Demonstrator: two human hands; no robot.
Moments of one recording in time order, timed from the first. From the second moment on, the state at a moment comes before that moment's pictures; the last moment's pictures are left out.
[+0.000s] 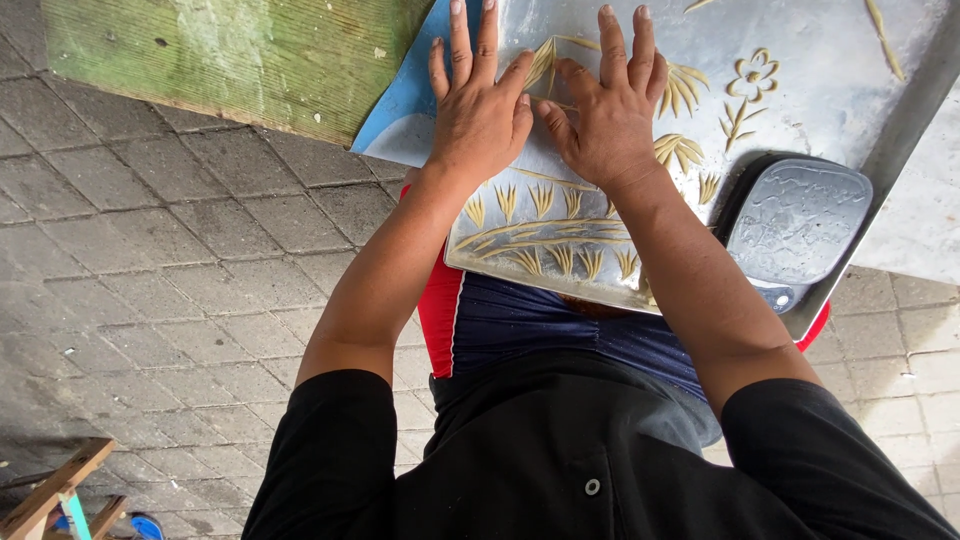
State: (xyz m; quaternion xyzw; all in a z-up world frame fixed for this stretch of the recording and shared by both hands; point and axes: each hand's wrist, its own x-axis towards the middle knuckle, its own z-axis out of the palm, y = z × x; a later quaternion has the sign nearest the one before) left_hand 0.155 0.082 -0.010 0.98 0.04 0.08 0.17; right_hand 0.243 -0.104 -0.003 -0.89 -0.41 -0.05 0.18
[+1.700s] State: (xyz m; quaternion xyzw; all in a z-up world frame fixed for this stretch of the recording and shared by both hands) left_hand 0.156 0.083 -0.014 0.98 0.04 0.08 0.19; right_hand 0.247 -0.085 -0.014 -0.92 -0.34 -0.03 0.19
